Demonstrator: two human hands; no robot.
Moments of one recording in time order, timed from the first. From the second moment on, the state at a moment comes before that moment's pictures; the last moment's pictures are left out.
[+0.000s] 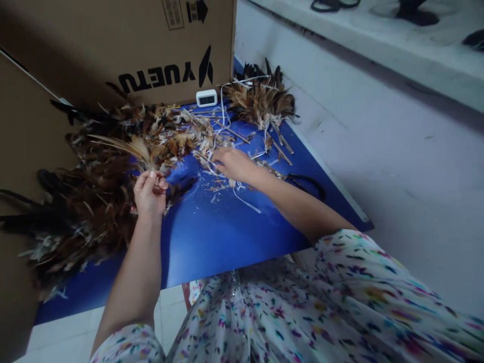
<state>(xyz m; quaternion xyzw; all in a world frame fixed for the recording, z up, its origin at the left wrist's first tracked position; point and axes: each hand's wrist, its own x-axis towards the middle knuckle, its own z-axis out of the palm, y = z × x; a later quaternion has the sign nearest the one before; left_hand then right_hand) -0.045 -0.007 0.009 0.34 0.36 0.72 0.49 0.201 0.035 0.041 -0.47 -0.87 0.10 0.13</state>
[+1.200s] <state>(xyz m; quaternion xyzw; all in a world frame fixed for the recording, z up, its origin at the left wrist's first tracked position) -0.017 -0.019 0.004 0.40 0.39 0.63 0.54 0.245 0.068 0.032 -0.50 -0.86 0.03 0.08</state>
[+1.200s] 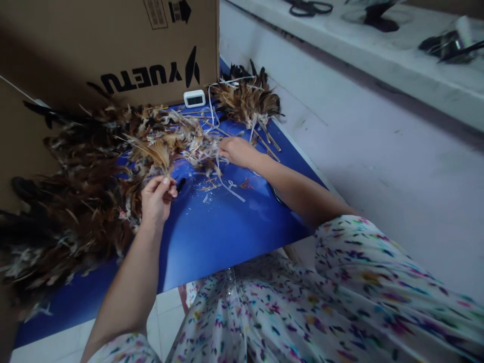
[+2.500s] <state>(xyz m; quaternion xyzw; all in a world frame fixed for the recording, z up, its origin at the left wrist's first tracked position) -0.012 -0.021 0.001 0.40 0.41 0.61 0.55 0.288 -0.005 0.009 -0.55 -0.83 -0.06 0.06</state>
